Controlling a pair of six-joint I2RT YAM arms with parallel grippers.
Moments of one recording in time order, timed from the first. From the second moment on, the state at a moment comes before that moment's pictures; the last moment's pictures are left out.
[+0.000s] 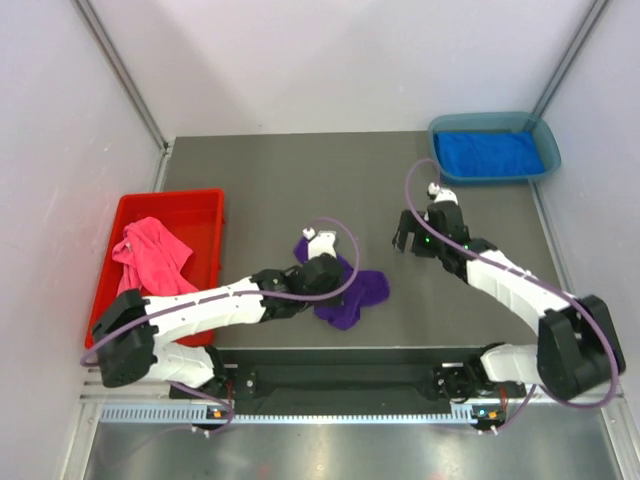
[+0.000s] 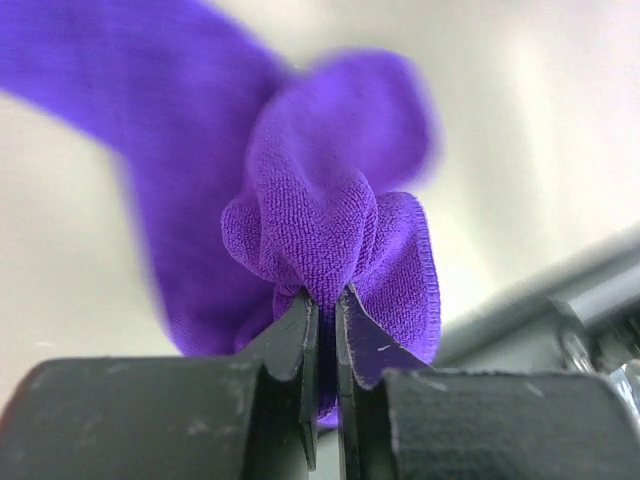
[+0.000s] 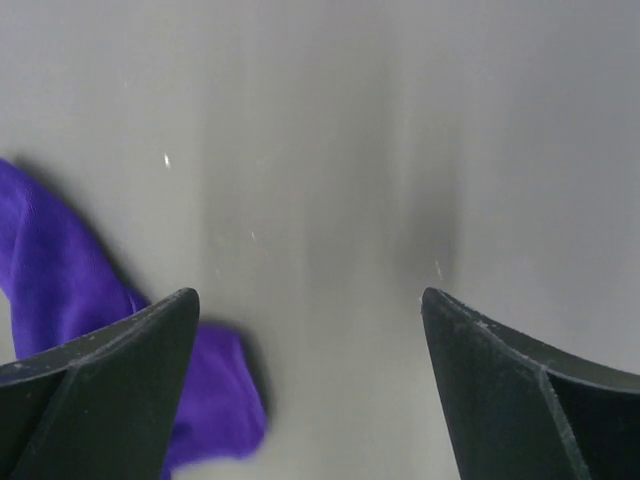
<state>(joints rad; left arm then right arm) -1.12 1.31 0.85 -0.32 -0.32 -0.84 0.40 1.30 0.76 -0.16 0.08 0.44</state>
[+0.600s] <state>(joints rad) -0.90 1.35 0.80 -0.40 -0.20 -0.83 0.55 1.12 0.48 -0.11 0.08 0.60</state>
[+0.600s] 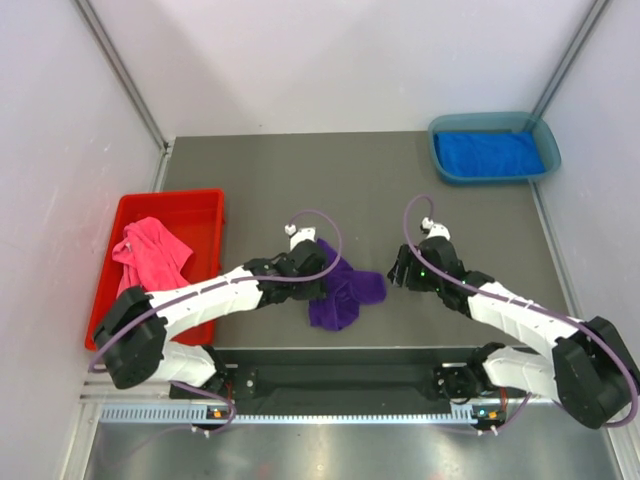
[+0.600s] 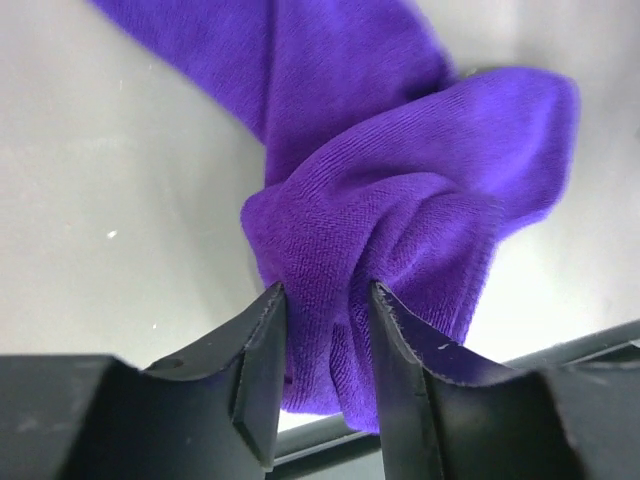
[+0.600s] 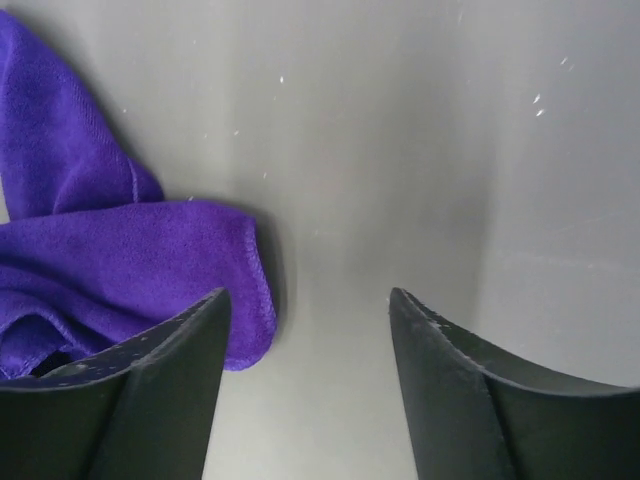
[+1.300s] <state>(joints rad) -0.91 1.32 1.07 -0.50 -0.22 -0.70 0.65 1.15 0.39 0.01 0.06 0.68</state>
